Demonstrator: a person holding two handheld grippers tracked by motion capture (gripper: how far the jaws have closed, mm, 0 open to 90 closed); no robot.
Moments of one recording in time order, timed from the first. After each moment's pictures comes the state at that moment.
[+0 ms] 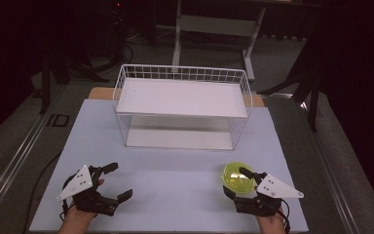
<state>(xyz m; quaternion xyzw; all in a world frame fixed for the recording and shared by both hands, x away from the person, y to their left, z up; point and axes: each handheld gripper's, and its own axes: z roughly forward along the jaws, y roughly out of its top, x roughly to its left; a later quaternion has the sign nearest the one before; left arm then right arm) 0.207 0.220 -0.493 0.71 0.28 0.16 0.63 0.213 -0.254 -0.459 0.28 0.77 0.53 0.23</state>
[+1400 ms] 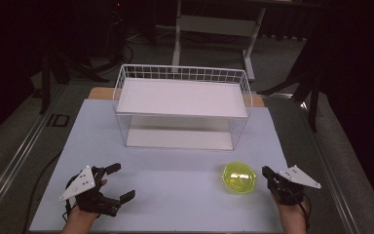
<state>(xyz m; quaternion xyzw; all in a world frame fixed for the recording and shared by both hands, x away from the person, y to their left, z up) 0.207 0.214 -0.494 0.71 0.28 0.16 0.63 0.243 -0.321 -0.484 0.48 0.73 0.39 0.30</state>
